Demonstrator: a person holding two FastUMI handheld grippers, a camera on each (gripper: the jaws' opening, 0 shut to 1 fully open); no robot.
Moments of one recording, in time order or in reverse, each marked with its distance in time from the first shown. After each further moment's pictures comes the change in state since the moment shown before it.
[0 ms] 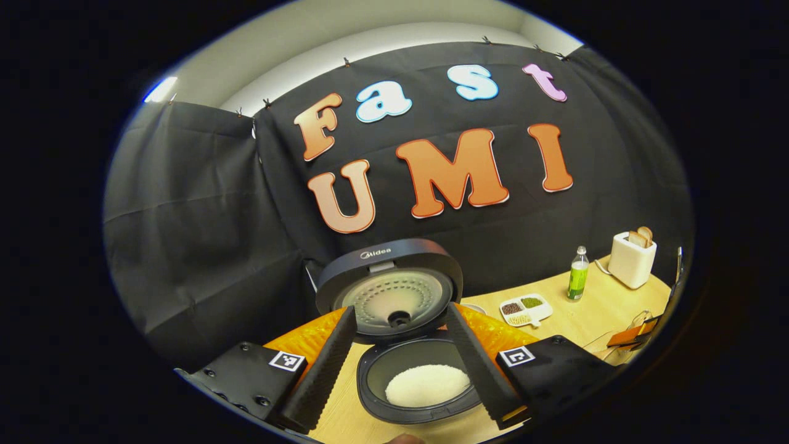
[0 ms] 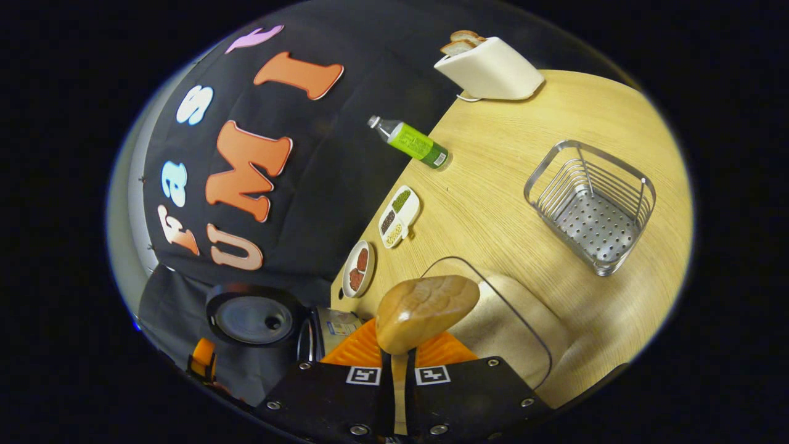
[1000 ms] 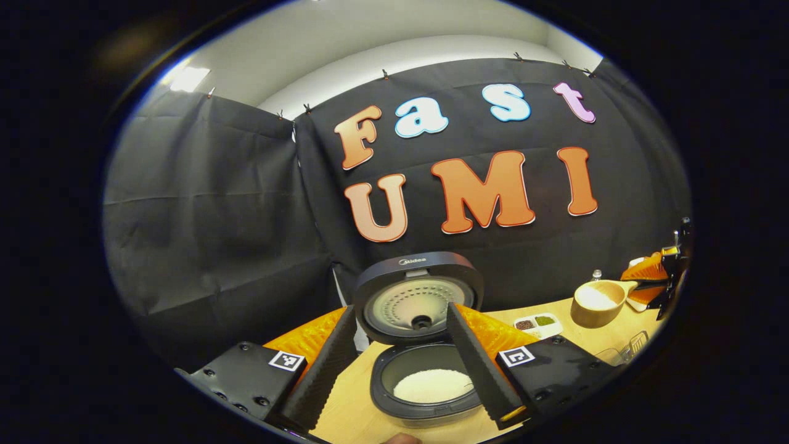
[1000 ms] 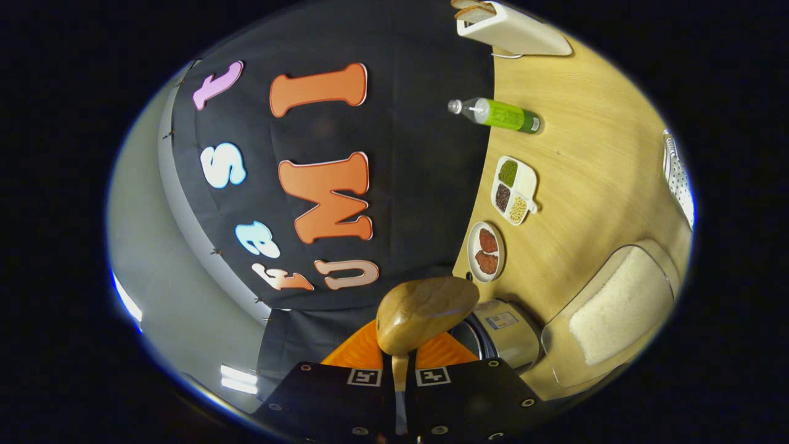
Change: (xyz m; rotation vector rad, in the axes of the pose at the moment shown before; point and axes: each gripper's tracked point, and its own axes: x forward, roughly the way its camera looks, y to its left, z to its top) left arm -0.043 0.038 -0.001 -0.049 -0.057 0.158; right arm -0.005 0.194 0.029 0.289 0.219 0.414
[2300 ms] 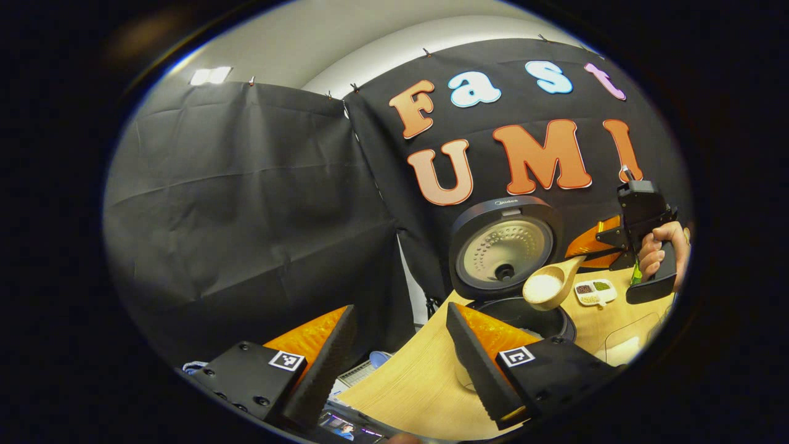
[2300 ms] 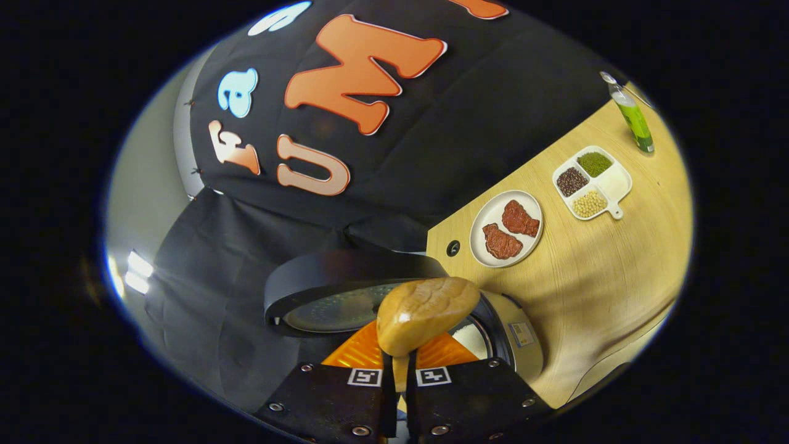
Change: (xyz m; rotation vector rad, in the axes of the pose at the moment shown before) left arm -0.052 0.106 -0.076 0.007 0.169 0.225; right arm 0.171 -0.036 -0.122 -0.597 0.230 -0.220
